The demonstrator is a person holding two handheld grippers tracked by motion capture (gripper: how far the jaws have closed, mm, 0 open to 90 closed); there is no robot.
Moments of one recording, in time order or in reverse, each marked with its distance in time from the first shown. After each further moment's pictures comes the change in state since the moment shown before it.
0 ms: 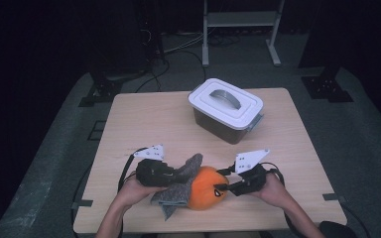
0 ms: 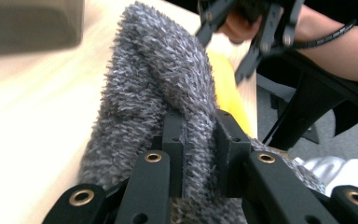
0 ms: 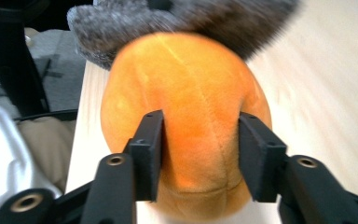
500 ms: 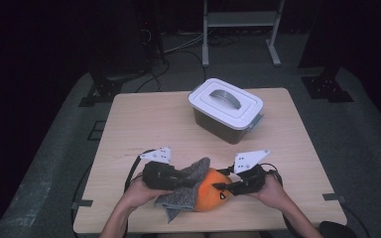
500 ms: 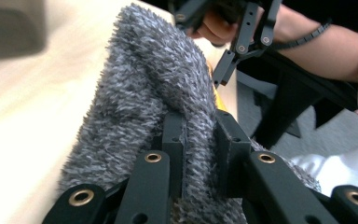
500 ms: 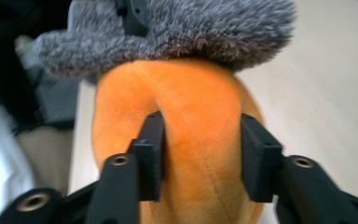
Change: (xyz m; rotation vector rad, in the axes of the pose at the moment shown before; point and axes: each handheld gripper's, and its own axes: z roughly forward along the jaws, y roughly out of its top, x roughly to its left) left arm -0.013 0.012 0.007 -0.011 -0.025 0.054; right arm 0.010 0.008 0.002 -0.030 -0.060 0.013
